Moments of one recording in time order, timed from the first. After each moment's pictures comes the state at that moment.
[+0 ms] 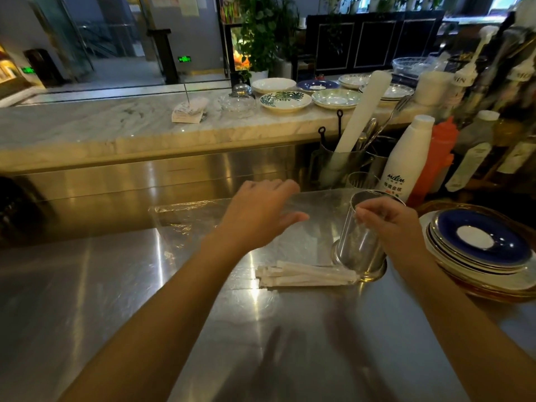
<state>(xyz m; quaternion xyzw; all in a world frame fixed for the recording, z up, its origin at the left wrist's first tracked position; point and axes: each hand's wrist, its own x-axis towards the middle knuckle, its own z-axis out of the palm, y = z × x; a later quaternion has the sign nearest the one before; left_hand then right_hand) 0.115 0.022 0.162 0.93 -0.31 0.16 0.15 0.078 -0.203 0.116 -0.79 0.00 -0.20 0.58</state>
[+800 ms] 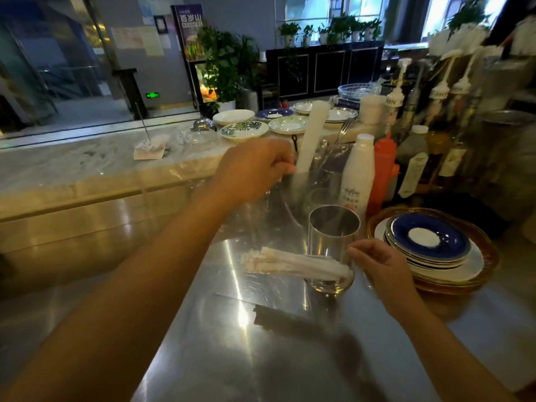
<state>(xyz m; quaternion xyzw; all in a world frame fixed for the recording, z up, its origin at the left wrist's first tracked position) 0.132 -0.039 0.257 0.89 -0.37 0.17 0.21 0.031 -0.241 0.084 -0.73 0.05 -0.20 0.66</state>
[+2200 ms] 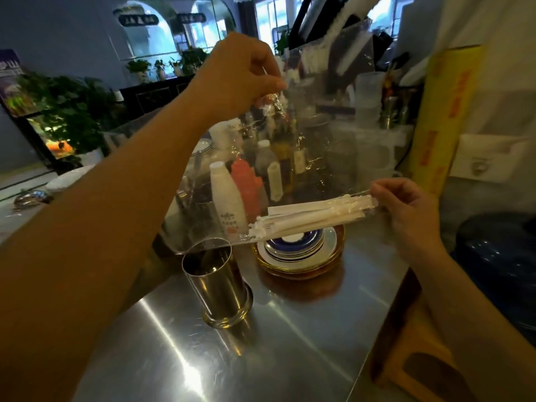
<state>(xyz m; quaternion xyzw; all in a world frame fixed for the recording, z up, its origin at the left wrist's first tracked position) 0.090 -0.251 0.371 0.72 -0.59 0.15 0.33 -0.085 -0.394 0.172 -0.62 0.22 -0.53 0.54</state>
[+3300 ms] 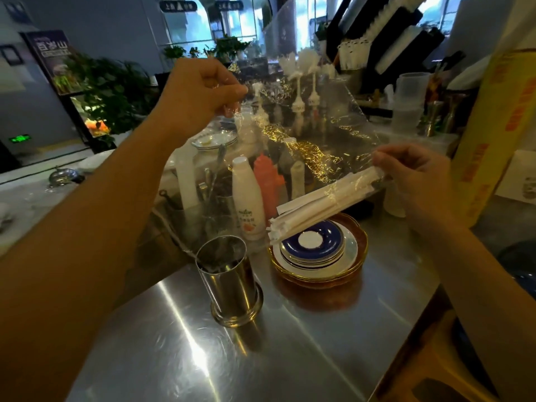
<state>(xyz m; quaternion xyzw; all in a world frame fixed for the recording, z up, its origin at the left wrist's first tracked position) 0.155 -0.208 0.350 0.72 -0.49 0.12 0.47 -0.039 -0.409 0.227 -0.72 0.13 -0.50 0.47</state>
